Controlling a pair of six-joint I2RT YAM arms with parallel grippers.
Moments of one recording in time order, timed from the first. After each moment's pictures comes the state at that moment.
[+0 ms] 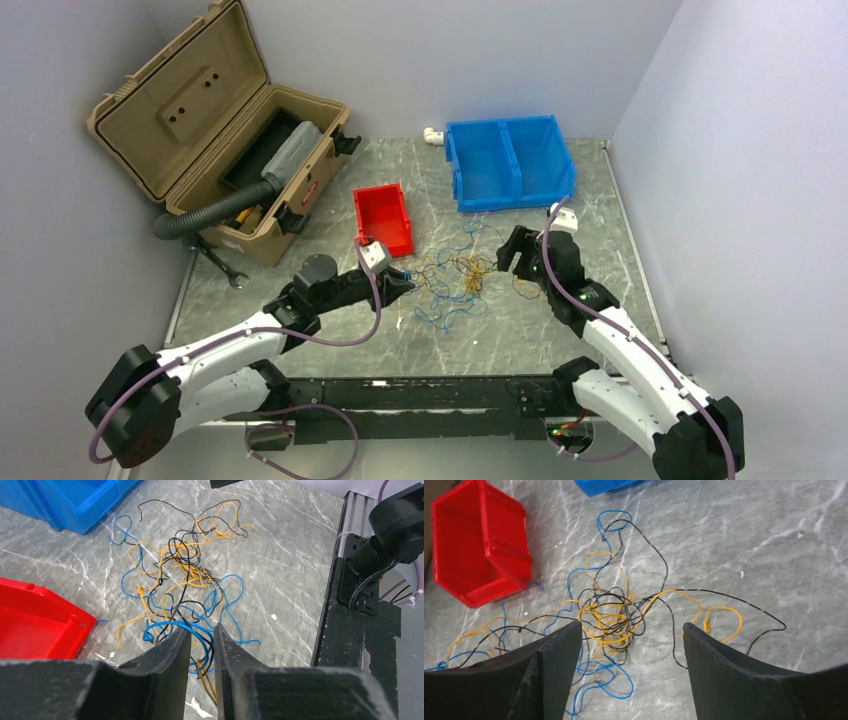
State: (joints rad) left arm -0.74 1.01 0.41 0.47 0.40 -0.07; right arm 0.40 0.85 0.56 -0.25 0.22 0.53
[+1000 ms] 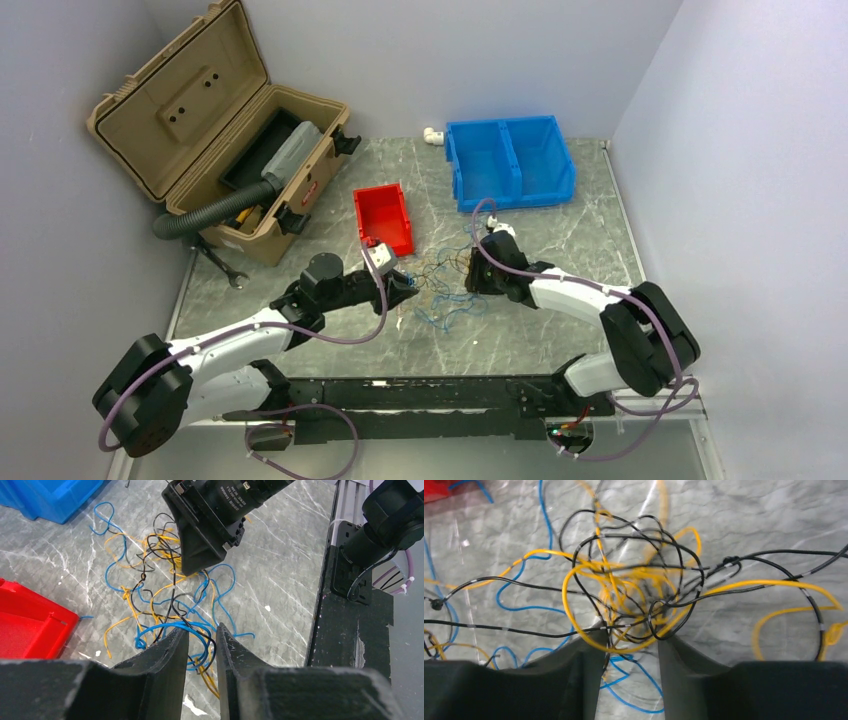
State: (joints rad) left arm -0.74 1.08 0.41 0.49 0.46 -0.07; right arm 0.57 1.39 0.60 -0.08 0.05 0.55
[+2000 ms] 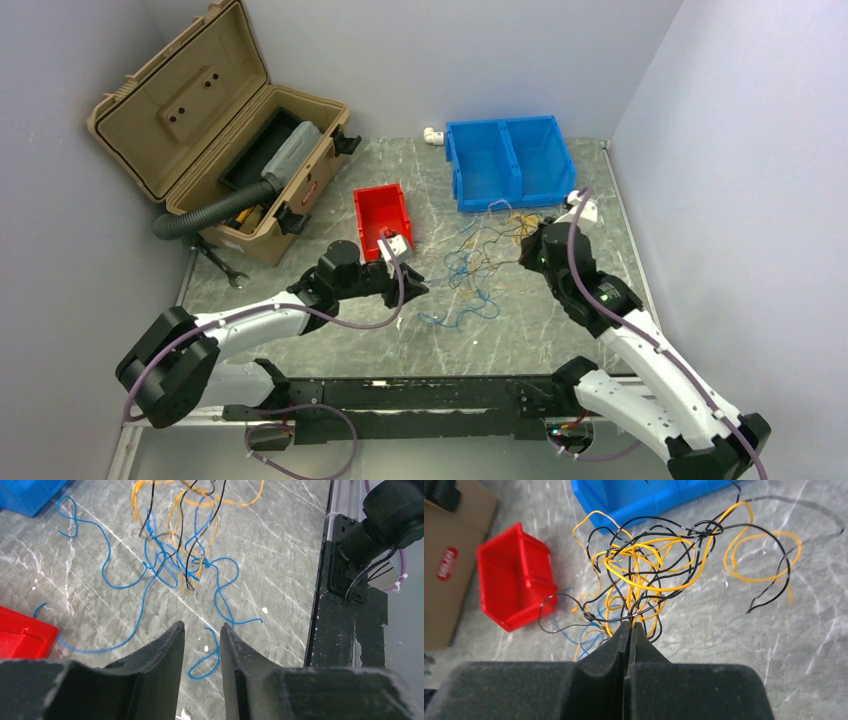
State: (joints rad) left arm -0.74 1.24 0.50 0.49 0.51 -0.07; right arm 0.54 0.81 0.78 -0.50 0.43 0.63
